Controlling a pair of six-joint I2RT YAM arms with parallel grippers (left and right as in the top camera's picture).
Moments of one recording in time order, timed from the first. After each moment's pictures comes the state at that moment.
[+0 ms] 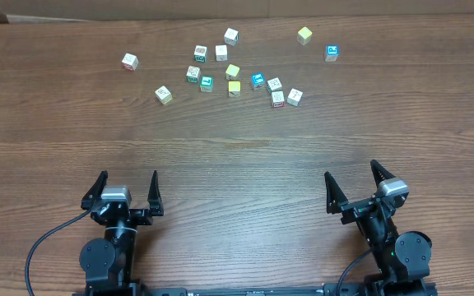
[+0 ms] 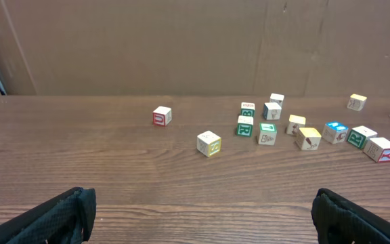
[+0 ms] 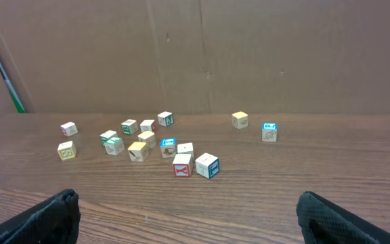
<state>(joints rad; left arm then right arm) 0.09 0.02 0.01 -0.07 0.10 -0.02 0.13 0.01 0.02 -0.02 -0.15 0.12</state>
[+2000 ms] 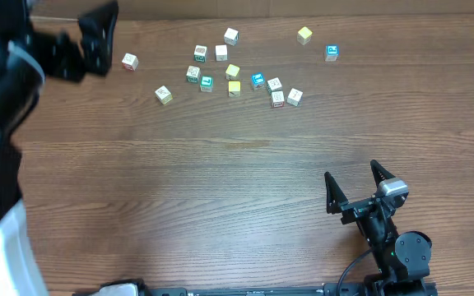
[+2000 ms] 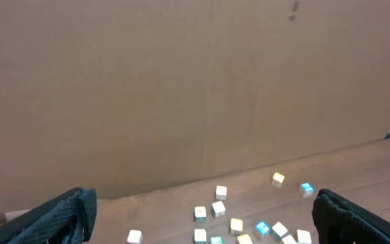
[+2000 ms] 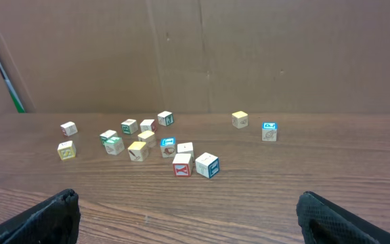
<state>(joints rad) 0.09 1.43 2.19 -0.98 0.35 0.04 0.13 0.01 0.02 -0.02 -0.15 0.12</state>
